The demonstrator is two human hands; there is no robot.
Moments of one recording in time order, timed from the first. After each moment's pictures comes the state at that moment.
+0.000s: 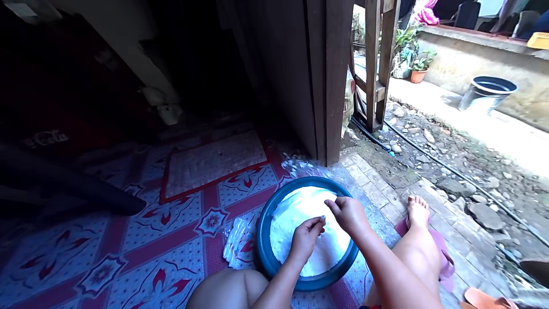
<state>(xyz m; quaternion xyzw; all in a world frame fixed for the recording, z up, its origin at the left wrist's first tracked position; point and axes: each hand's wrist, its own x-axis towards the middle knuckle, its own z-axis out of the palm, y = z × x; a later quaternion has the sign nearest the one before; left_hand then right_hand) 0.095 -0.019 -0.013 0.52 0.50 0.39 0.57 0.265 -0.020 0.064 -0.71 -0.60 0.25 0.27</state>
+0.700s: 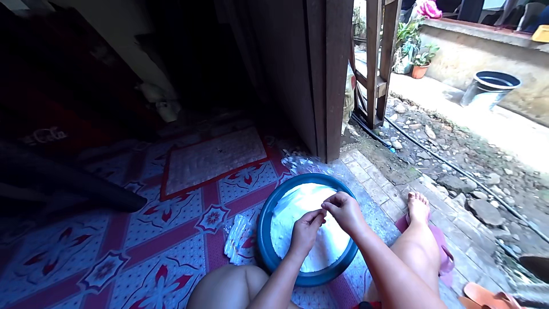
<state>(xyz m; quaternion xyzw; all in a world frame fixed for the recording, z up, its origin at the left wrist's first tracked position) 0.099 -0.022 0.010 0.56 0.46 0.44 0.53 0.255 -0.028 0.067 -0.63 -0.56 0.35 0.40</state>
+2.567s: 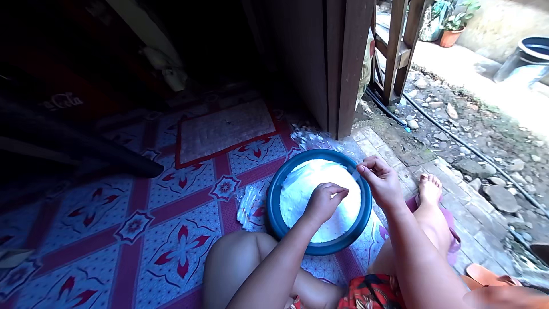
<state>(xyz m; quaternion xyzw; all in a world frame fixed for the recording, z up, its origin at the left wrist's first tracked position) 0.114 -0.012 0.072 0.76 0.45 0.22 0.42 0.296 -0.031 0.065 -0.50 -0.54 0.31 0.60</state>
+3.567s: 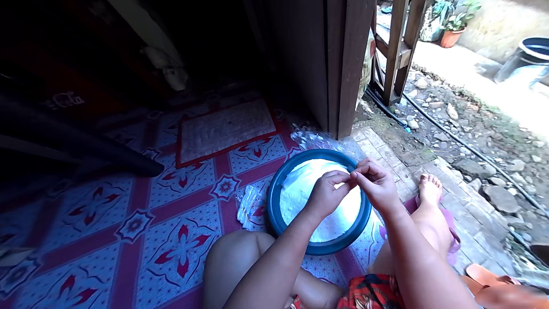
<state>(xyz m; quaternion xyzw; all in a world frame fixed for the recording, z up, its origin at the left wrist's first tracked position) 0.127 -0.012 0.112 0.73 0.38 0.36 0.45 0.288 -0.034 0.069 -0.42 -0.59 0.30 0.62</state>
